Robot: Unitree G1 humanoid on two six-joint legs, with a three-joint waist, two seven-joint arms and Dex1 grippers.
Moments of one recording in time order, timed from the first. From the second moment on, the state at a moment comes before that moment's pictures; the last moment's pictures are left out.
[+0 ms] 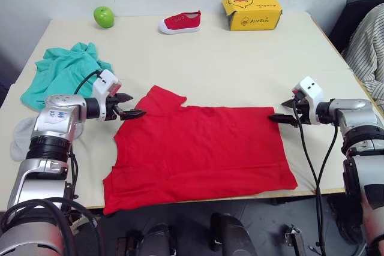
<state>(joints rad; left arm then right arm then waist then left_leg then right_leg) -0.85 0.71 -0.06 0.67 -0.18 0.40 -0.99 -1.09 -0.73 0.10 1.30 0.00 0.07 1.08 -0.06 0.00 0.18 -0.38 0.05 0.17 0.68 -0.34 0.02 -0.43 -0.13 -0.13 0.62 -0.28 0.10</state>
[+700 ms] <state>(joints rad) -0.74 0.70 0.01 0.59 -0.16 0.47 -0.96 -1.11 -0.61 0.01 1.32 -0.04 0.04 1.08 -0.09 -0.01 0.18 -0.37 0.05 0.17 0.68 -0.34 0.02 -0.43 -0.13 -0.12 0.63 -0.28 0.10</state>
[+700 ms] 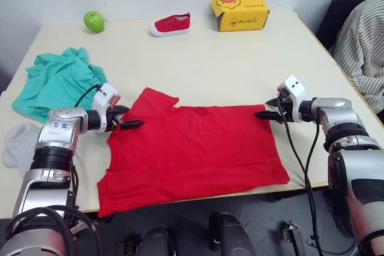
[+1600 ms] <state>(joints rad) -1.02 0.57 0.00 1.05 -0.06 0.29 -0.86 -1.09 -0.58 -0.01 1.30 -0.06 -0.02 1.19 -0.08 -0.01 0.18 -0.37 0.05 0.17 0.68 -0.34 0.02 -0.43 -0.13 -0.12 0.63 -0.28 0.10</state>
